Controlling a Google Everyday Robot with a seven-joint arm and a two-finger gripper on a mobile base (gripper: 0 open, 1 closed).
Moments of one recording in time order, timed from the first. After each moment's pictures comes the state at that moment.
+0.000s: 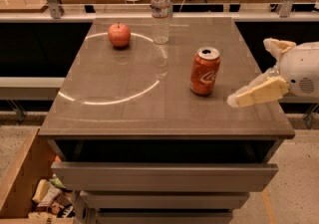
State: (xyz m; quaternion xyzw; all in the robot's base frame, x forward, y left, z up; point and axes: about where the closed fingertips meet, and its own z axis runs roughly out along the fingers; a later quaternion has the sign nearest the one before) arm 0.512 -0.199 0.937 -0.42 0.75 0.13 0.49
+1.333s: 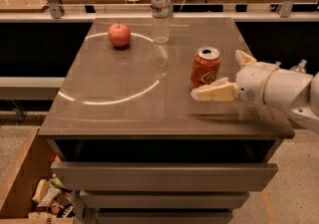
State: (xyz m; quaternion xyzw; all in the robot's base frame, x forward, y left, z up) arm 0.576 -0.153 0.887 -0.33 0.73 0.17 0.58
